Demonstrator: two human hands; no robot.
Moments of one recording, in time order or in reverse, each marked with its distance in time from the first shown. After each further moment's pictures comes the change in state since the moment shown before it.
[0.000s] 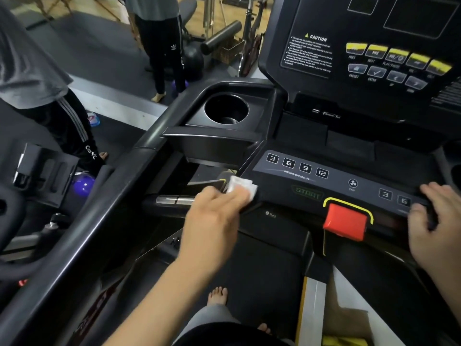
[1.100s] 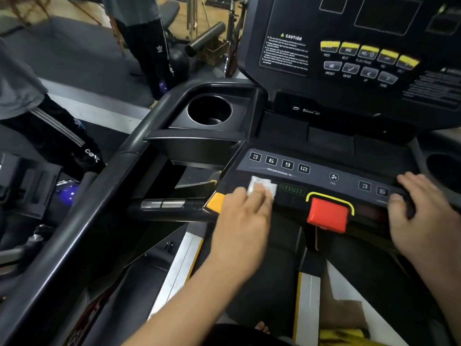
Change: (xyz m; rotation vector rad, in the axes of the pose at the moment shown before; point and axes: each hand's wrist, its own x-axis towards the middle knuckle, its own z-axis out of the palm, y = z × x) left_hand 0.012 0.052 0.031 0.173 -0.131 0.119; right_hand -0.001 -0.025 -0.025 0.000 -0.028 -0.009
